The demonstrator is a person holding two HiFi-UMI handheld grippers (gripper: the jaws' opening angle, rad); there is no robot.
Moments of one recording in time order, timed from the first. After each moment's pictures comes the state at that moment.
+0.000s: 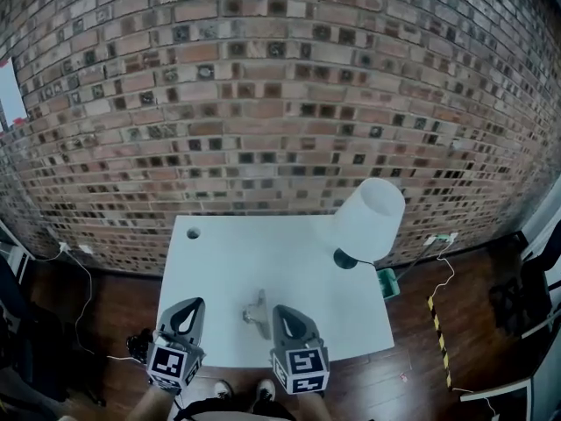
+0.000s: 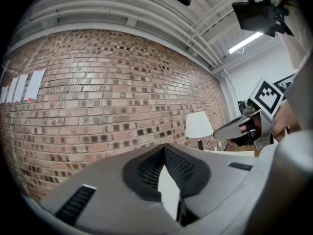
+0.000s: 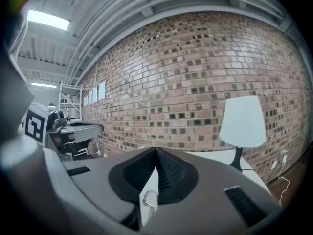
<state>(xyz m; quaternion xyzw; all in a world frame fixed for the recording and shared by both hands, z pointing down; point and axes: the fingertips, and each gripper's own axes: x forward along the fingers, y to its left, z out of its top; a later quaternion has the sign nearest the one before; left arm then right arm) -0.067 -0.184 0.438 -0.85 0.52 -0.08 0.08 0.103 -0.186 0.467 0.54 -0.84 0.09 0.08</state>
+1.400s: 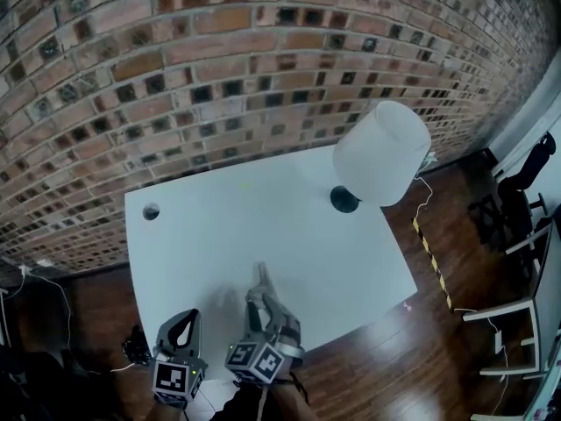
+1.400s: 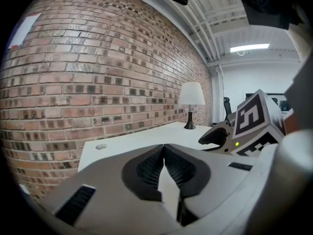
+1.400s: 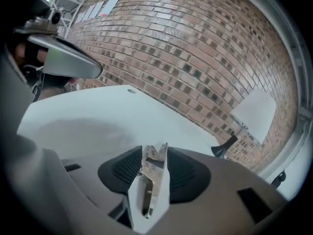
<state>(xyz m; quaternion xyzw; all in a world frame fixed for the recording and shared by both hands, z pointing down) -0.099 -0.236 0.595 -0.90 0.42 -0.15 -0.06 0.027 -0.236 0.664 0.61 -0.67 0.02 0.41</state>
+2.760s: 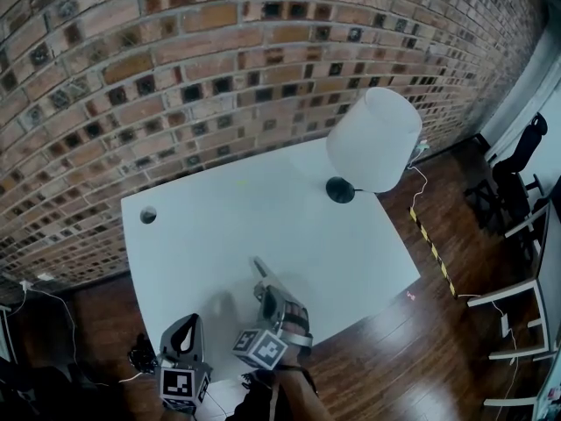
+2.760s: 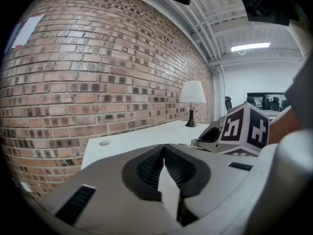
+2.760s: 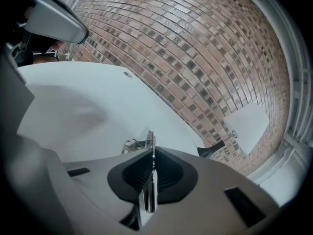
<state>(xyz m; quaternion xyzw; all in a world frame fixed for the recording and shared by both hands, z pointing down) -0.117 -0.227 0.614 -0.89 0.42 -0.15 -0.04 0.055 -0.244 0.691 0.62 -0.60 -0.04 0.50</state>
